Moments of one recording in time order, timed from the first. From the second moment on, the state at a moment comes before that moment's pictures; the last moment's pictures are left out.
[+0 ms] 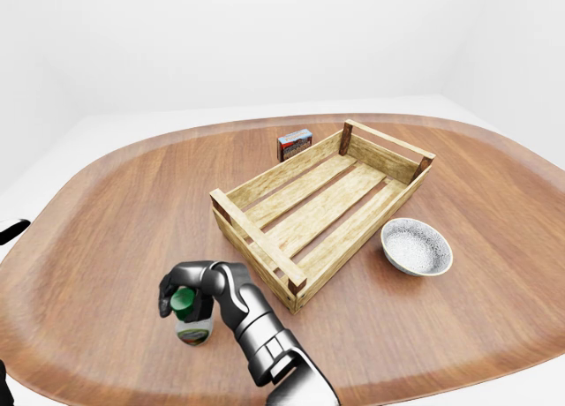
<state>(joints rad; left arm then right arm) -0.04 0.25 0.66 -0.53 -0.36 0.09 0.23 -0.54 0.35 0.34 0.67 -0.94 0.01 0.65</state>
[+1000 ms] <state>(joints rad) -0.04 0.24 0.64 -0.54 -0.35 0.09 0.22 -0.72 0.35 0.28 0.35 -0.89 0.09 0.70</state>
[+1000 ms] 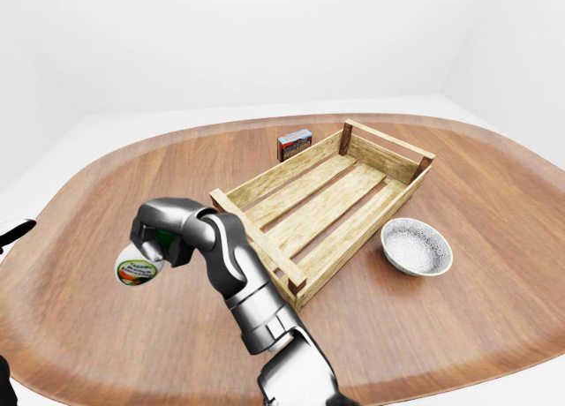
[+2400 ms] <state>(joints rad) -0.04 0.23 0.63 -0.56 -0.32 0.09 0.21 -1.23 -0.42 -0.03 1.13 -0.74 0.07 0.70</state>
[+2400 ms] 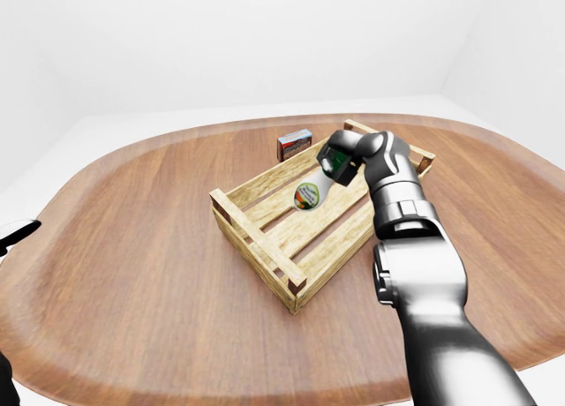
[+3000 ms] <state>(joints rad) -0.04 0.24 0.64 -0.56 -0.33 0.09 0.22 -1.25 -0.24 -0.01 1.38 -1.07 0.09 0.53</state>
